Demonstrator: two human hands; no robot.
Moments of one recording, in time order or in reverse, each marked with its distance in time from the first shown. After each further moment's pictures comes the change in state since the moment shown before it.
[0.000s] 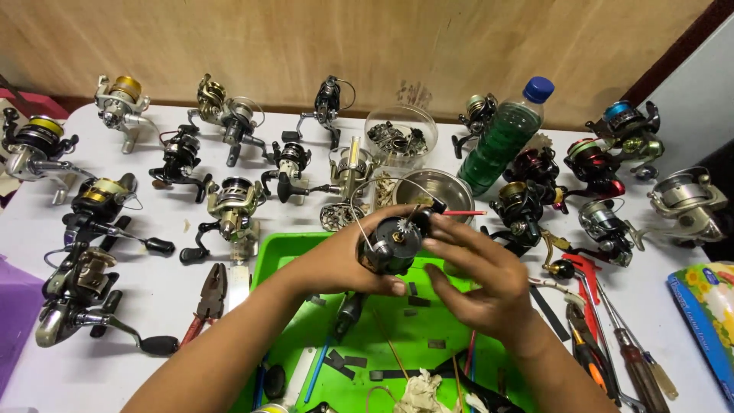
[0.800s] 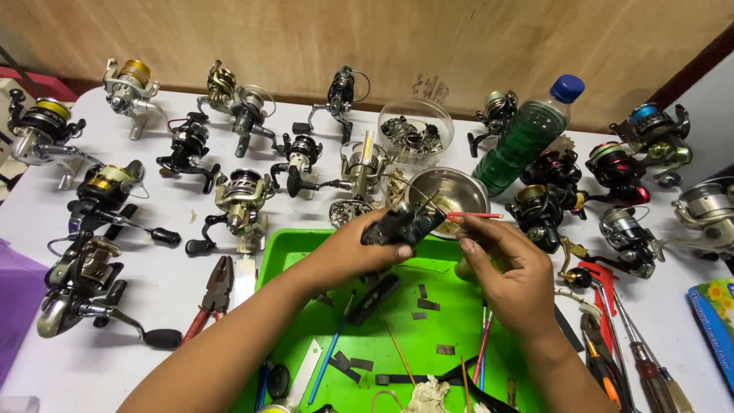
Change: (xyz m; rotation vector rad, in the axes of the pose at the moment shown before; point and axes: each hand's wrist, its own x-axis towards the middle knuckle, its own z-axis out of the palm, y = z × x) left_hand 0.004 -0.017 -0.013 0.186 0.305 -0.312; right_hand -0.014 0.014 0.000 0.116 0.053 0.557
